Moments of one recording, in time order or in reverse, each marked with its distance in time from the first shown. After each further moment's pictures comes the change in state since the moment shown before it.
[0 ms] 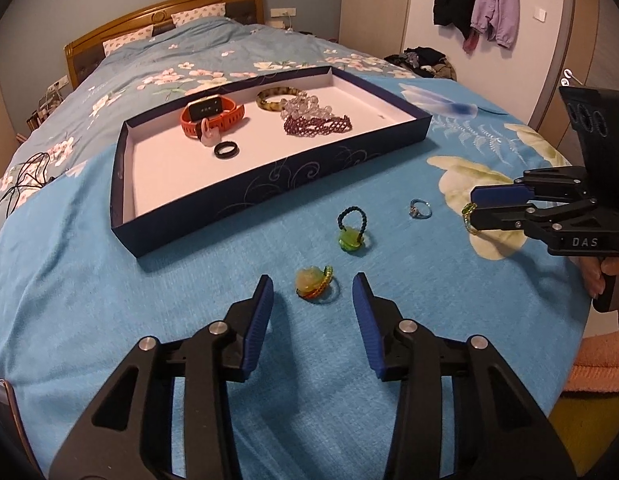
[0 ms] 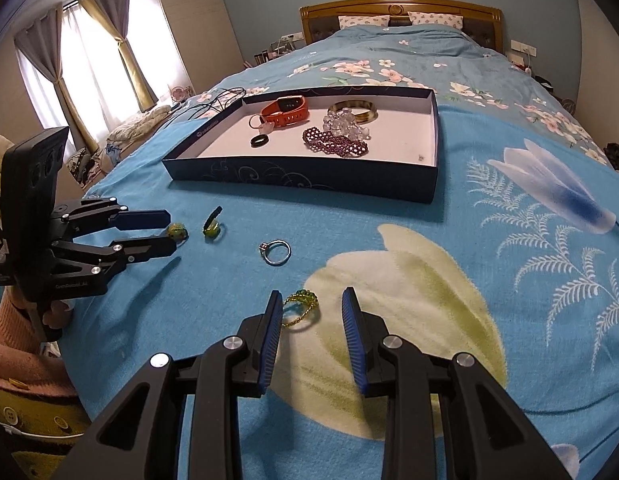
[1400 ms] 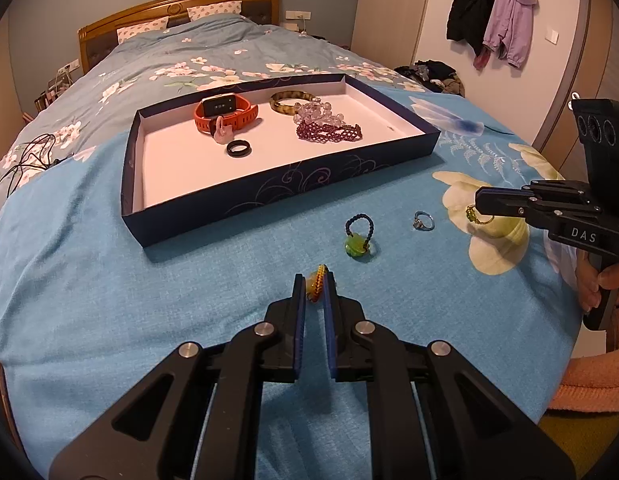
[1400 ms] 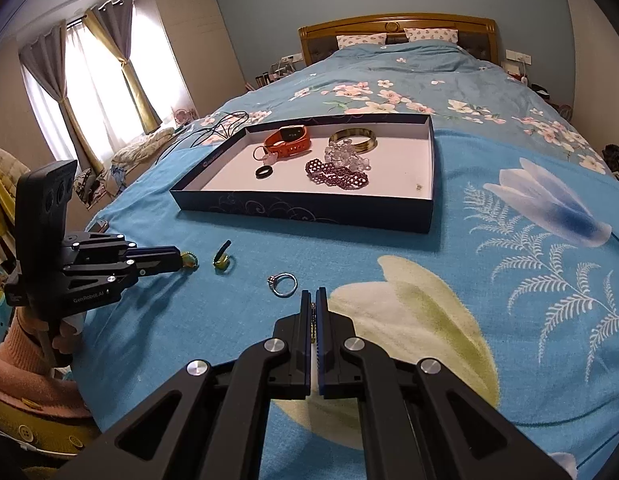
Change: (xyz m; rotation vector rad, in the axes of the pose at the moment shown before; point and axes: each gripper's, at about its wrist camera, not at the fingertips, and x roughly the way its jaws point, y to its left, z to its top) left arm -0.006 0.008 -0.002 -0.072 -0.026 -0.007; right arm -0.012 0.000 0.009 0.027 -0.083 0.021
